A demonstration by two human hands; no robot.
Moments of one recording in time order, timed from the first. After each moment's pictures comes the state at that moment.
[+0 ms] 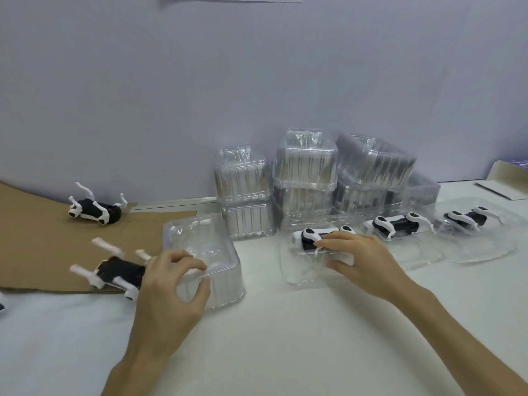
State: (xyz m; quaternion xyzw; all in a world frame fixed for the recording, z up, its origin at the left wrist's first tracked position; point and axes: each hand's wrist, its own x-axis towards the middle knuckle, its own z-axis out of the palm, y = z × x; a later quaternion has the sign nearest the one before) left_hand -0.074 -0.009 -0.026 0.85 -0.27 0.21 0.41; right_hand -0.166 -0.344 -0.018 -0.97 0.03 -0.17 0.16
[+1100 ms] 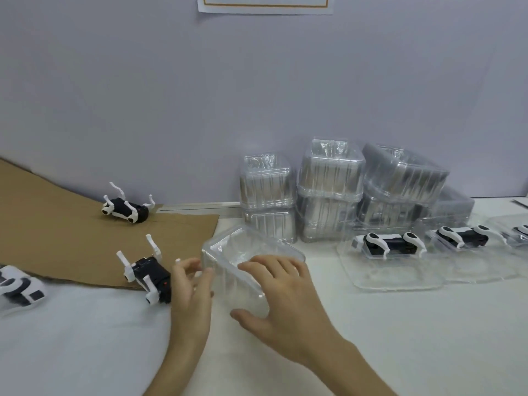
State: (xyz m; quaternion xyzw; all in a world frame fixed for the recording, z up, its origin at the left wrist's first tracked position) left_hand -0.073 -0.030 -0.040 0.68 -0.03 0.08 0.73; right_hand -0.142 -0.174 -0.022 -0.95 -0.08 -0.24 0.18
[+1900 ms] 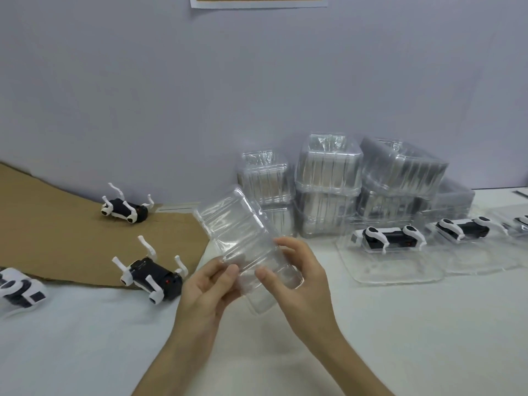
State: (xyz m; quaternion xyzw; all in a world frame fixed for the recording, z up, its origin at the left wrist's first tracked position) left_hand -0.083 -0.030 -0.032 0.53 -0.18 -0.10 0.82; right_hand -0.147 -0.178 -0.021 -0.72 -0.01 -0.33 0.62
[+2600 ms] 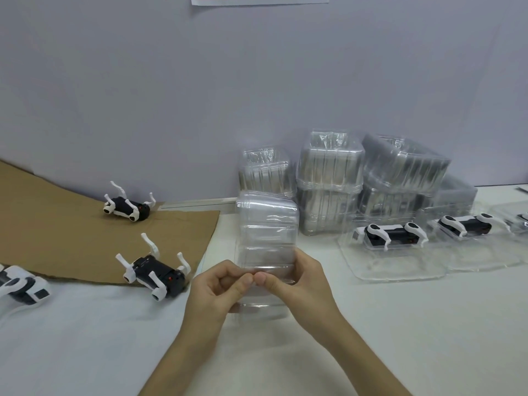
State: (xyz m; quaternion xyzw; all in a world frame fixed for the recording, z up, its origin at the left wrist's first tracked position) left_hand -0.088 -0.026 -0.030 0.64 -0.21 -0.09 0.74; right_hand -0.146 -0.184 -0.015 -0.69 -0.02 -0.20 0.69
